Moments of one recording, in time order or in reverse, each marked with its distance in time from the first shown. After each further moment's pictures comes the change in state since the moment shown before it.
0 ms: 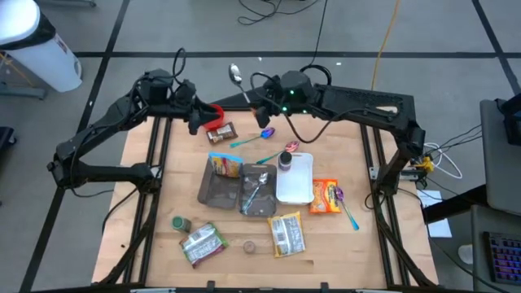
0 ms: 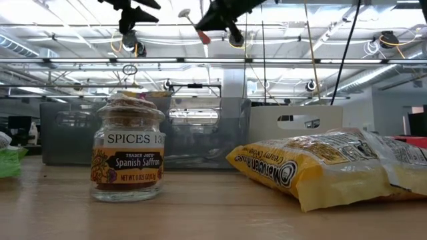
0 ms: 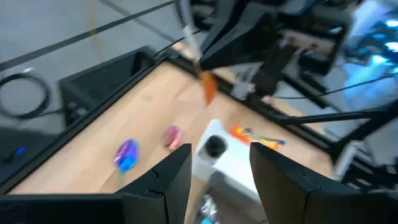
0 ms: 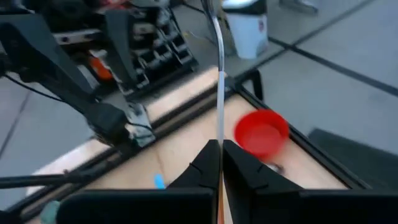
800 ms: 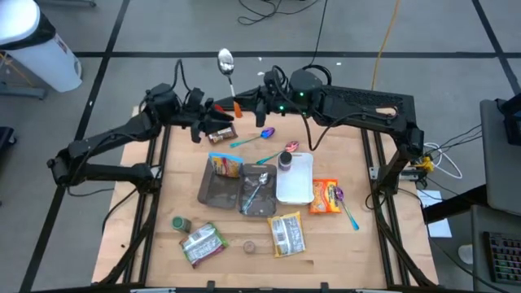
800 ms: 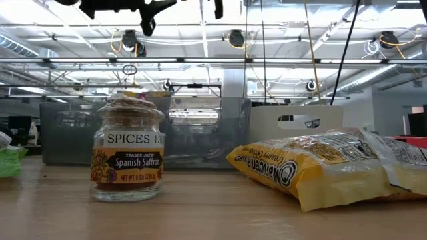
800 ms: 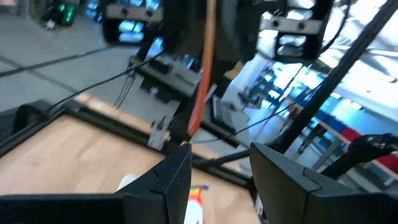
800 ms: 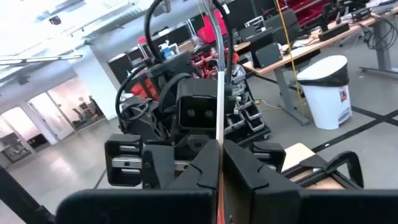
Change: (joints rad) left arm -0.084 0.001 -0.310 0.753 0.197 -0.276; right arm 0.050 0.002 -0.001 0.403 -0.135 0.103
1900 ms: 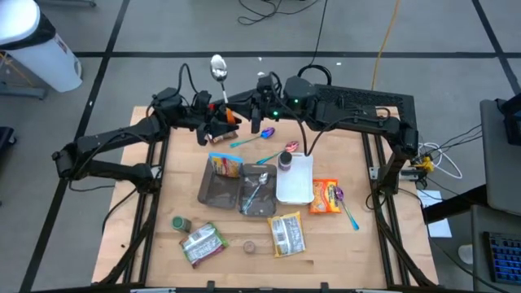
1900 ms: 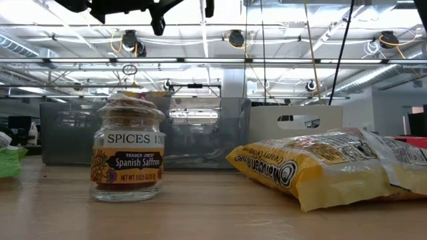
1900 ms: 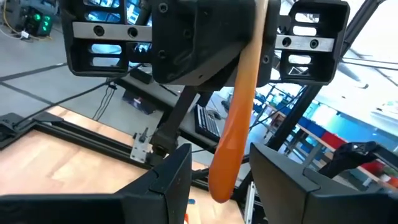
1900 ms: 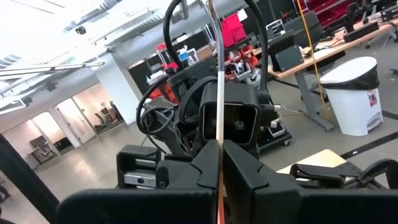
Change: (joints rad) left arm -0.059 0.079 -0.017 0.177 -0.011 -0.042; right arm 0.037 0.048 -0.001 0.107 -0.024 0.031
